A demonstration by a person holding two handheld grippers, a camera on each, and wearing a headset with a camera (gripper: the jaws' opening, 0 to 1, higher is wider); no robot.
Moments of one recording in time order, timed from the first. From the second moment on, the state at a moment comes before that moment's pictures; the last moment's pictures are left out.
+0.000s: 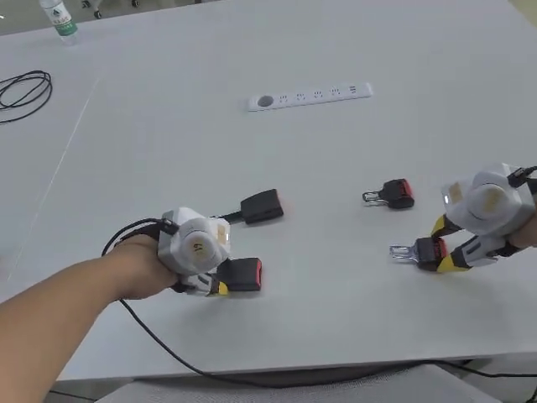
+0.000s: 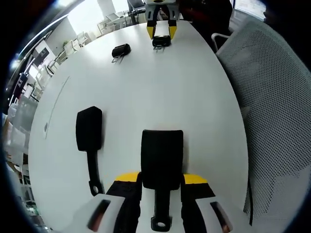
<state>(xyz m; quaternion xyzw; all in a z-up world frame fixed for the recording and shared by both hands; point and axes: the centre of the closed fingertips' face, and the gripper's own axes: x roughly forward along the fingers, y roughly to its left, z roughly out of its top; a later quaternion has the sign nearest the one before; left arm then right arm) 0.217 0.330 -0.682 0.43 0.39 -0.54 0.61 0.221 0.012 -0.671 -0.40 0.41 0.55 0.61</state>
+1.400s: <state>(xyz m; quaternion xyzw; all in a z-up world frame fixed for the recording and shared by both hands) 0.219 0.333 -0.688 0.44 0.42 -0.54 0.58 0.226 0.007 -0.691 -0.44 0.42 0.55 0.57</state>
